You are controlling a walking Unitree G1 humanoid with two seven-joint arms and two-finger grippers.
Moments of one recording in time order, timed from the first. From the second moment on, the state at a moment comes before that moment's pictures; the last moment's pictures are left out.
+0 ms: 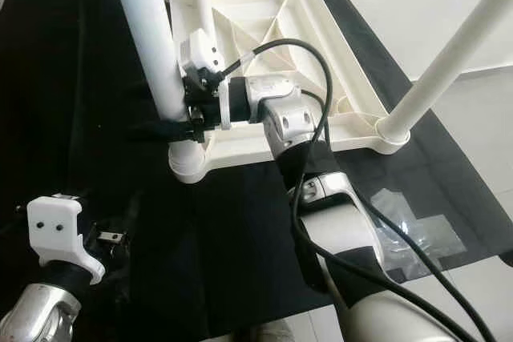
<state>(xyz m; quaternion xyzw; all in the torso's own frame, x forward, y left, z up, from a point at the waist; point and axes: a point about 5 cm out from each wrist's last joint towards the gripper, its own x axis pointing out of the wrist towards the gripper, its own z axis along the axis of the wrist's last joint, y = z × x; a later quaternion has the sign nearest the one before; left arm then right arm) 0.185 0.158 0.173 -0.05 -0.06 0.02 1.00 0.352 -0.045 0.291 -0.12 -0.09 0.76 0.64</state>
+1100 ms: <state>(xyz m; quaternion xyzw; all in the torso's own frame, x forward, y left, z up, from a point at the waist) 0.189 0.186 0.152 -0.15 -0.08 -0.32 0.93 0.349 -0.100 0.240 -0.09 -0.06 0.46 0.88</state>
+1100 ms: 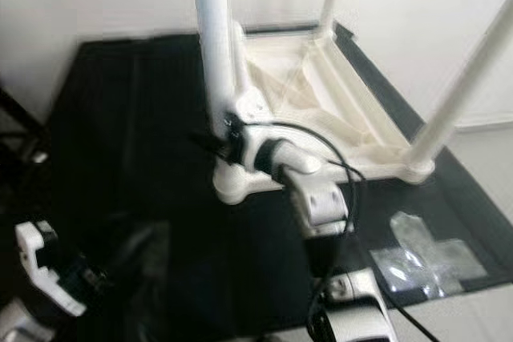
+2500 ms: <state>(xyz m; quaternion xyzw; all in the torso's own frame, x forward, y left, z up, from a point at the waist) 0.186 0.209 0.145 -0.18 -0.08 -0.37 0.91 0.324 -0.093 0.208 -0.03 -0.02 0.33 0.94</state>
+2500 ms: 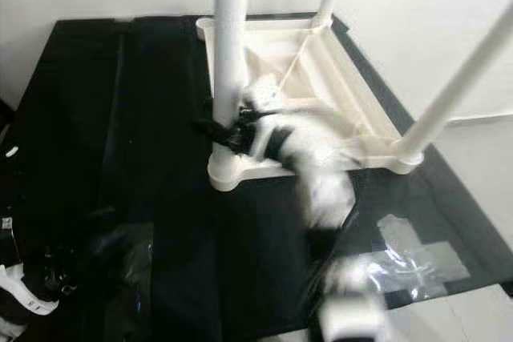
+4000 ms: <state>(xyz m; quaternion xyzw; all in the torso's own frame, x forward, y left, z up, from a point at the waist) 0.184 0.203 0.143 0.06 -0.07 -0.29 0.95 0.367 -0.113 0.268 -0.11 -0.02 0.69 0.71</state>
